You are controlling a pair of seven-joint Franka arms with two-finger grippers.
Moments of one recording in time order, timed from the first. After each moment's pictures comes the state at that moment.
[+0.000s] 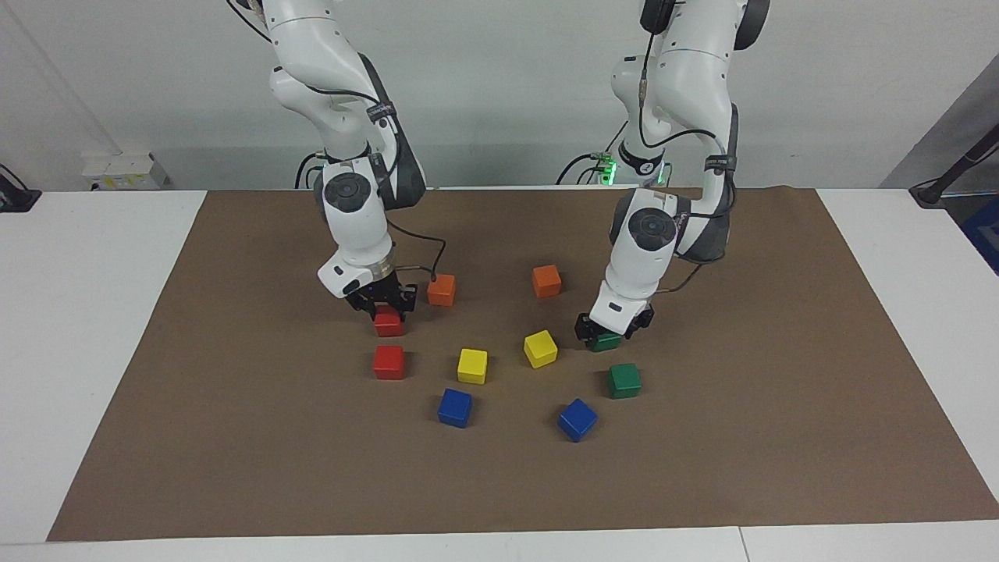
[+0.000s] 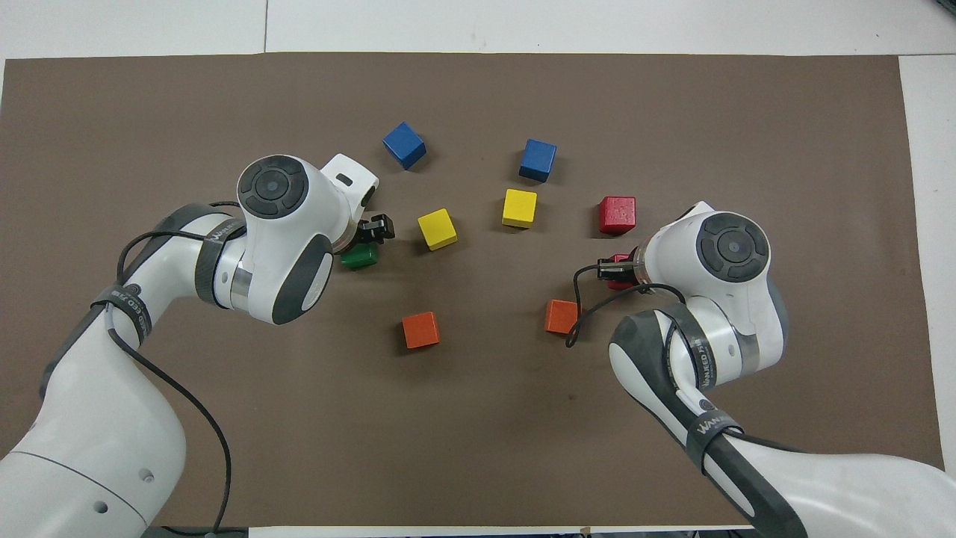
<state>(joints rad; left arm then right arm) -0.31 0.37 -0.11 -1.90 0.06 2.30 -0.55 0.27 0.18 0.01 -2.18 -0.01 2.39 0.35</state>
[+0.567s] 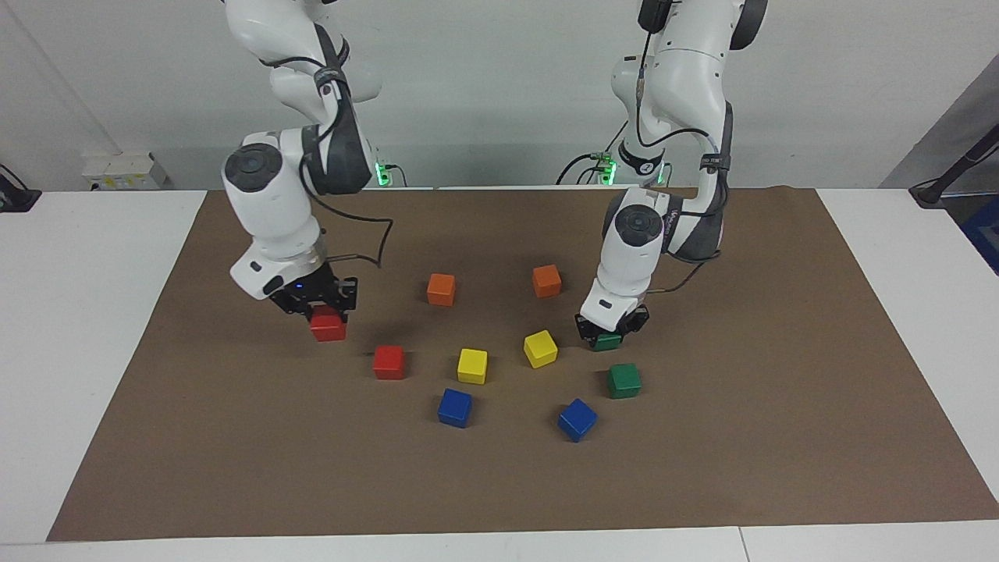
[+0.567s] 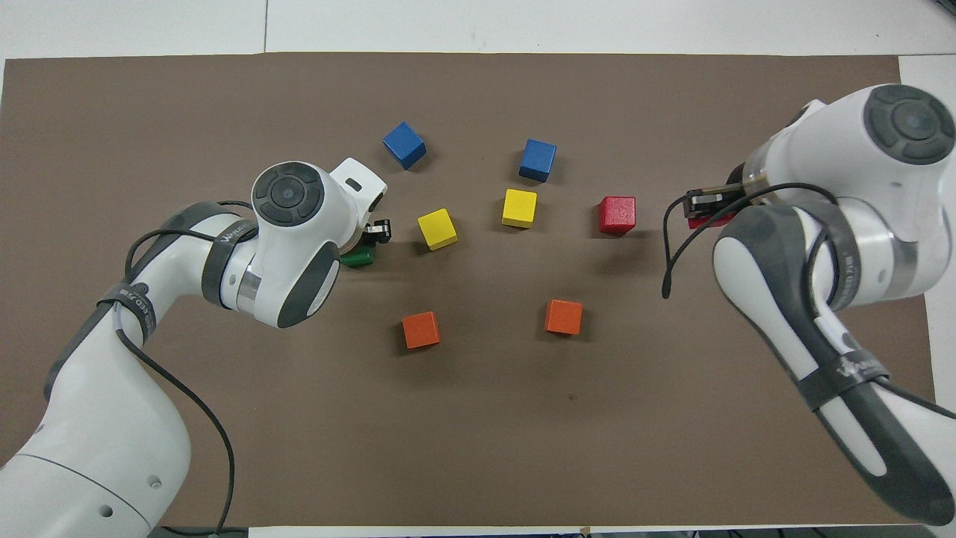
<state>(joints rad) -0.31 0.36 -0.10 -1.90 0.12 2.30 -0.54 0.06 0.19 0.00 -1.84 -0.01 2.09 -0.01</state>
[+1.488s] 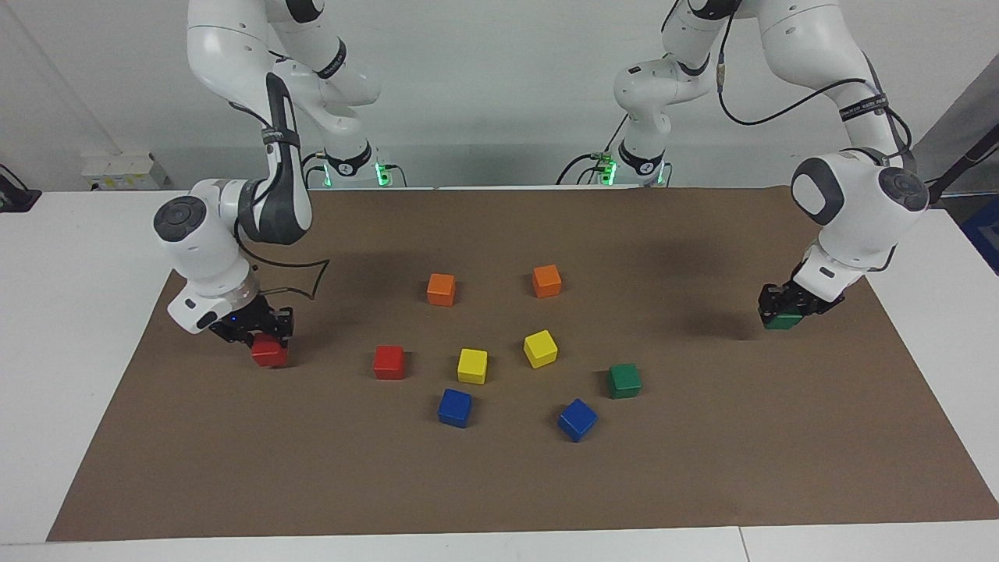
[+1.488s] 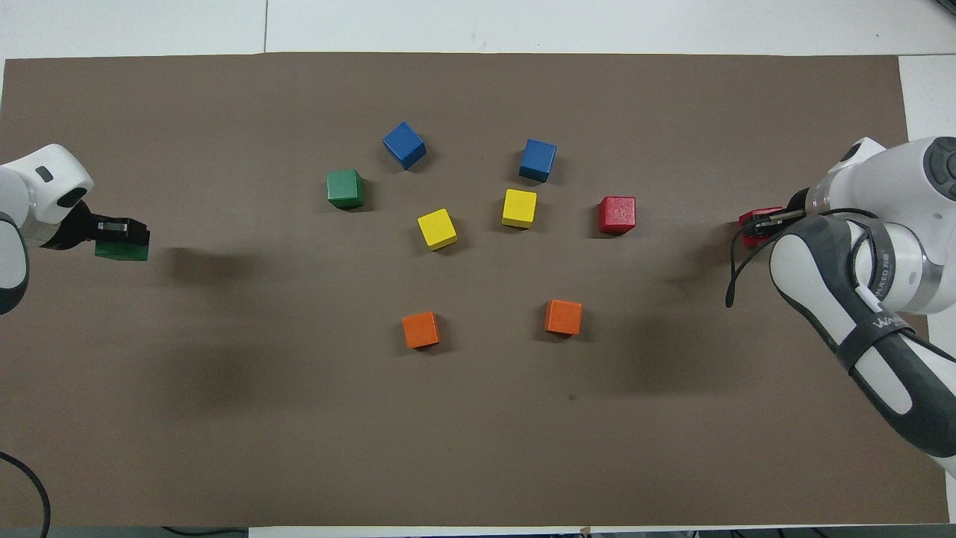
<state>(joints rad) 0.23 0.22 -0.08 -1.94 -0.01 2.20 0.30 -0.10 0.26 0.00 -2.01 -0.01 2.31 -0.19</state>
